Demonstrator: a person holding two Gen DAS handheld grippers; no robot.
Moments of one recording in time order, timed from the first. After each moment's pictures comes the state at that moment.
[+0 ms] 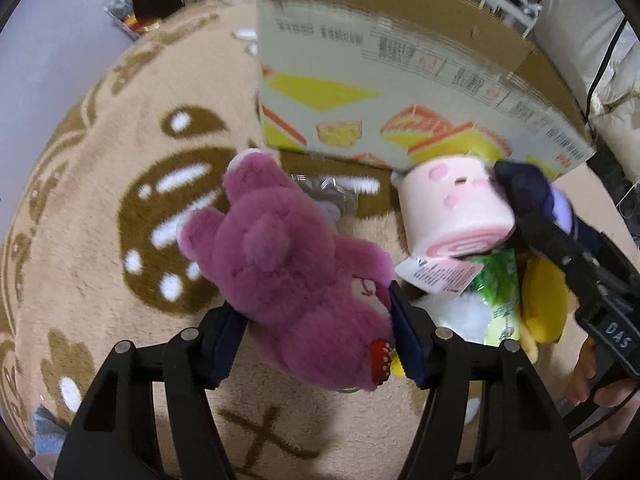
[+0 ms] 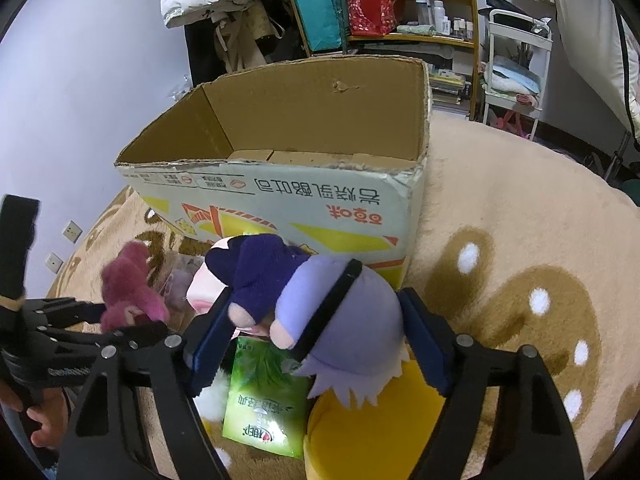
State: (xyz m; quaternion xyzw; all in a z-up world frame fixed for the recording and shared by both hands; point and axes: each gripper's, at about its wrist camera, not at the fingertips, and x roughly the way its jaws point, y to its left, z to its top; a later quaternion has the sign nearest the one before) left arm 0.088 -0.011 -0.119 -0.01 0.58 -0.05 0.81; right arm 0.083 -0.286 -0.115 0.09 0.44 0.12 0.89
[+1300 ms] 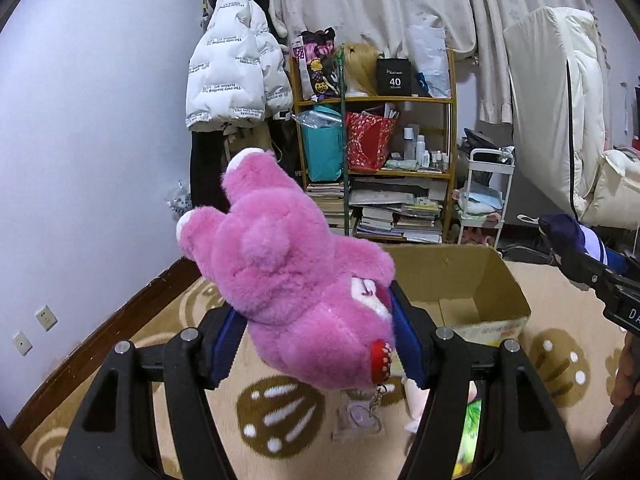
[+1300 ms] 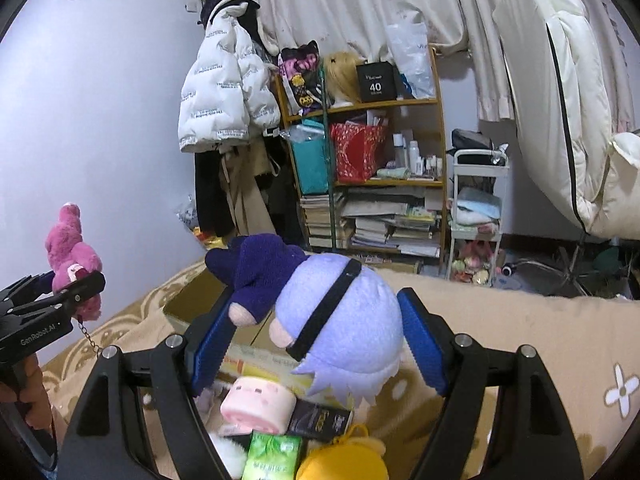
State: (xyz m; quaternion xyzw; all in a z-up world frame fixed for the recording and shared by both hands) left arm 0.054 -0.007 0.039 0.05 0.23 -0.01 0.97; right arm 0.041 -0.312 0.006 0.09 0.21 0.07 0.97
